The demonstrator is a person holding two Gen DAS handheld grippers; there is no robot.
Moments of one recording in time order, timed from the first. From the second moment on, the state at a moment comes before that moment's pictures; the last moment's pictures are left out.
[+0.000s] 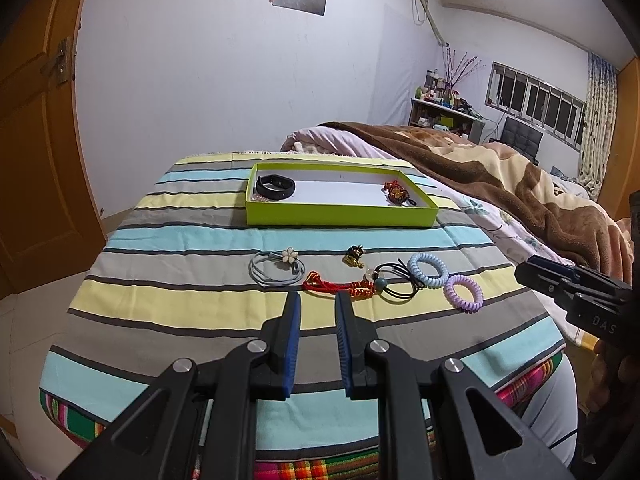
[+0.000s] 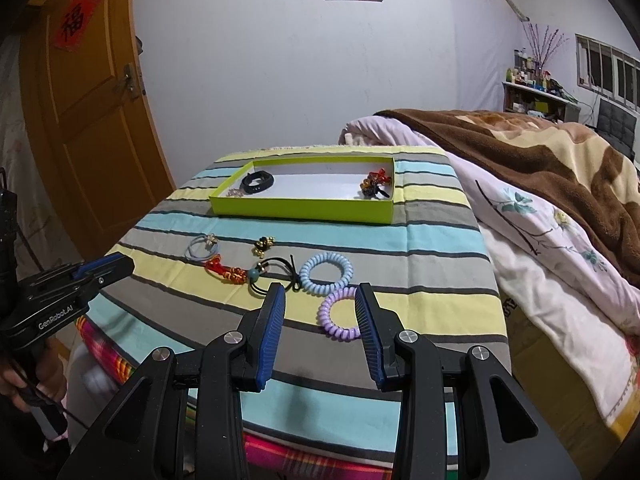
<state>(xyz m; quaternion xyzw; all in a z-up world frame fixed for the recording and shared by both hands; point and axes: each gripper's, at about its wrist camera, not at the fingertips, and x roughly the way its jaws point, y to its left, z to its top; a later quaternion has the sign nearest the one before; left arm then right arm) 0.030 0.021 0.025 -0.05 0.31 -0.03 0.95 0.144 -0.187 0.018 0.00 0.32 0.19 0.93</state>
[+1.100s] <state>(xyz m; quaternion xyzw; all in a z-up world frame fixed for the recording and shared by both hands) 0.098 0.012 -0.016 -0.09 0.38 -0.06 0.92 0.214 -0.176 -0.021 0.01 0.37 0.18 0.91</state>
